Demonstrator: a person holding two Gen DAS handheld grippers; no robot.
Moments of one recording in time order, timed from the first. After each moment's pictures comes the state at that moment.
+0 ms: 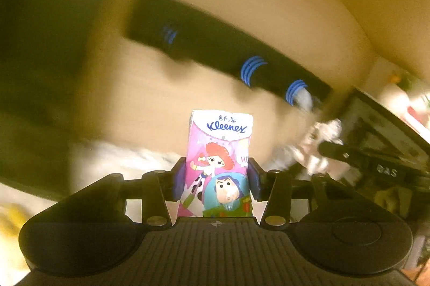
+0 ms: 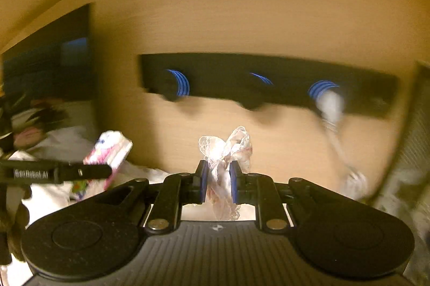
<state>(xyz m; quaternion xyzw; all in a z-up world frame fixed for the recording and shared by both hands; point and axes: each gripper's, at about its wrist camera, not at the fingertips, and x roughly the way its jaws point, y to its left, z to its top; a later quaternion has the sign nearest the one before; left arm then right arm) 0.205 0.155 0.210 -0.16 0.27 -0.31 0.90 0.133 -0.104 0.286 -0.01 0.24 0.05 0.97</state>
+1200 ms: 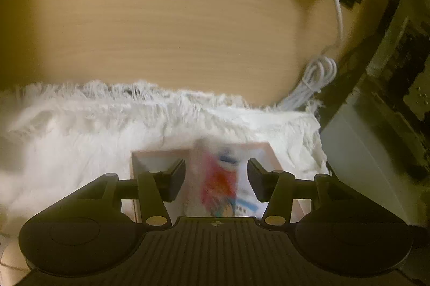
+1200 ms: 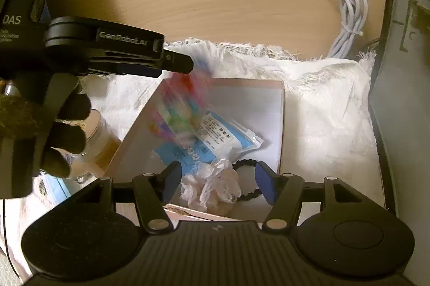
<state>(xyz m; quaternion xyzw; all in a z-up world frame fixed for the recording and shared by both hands) 0.251 0.029 0.117 -0.05 0.39 -0.26 0.88 0.130 -0.151 0.122 0.06 0.41 0.08 0.91</state>
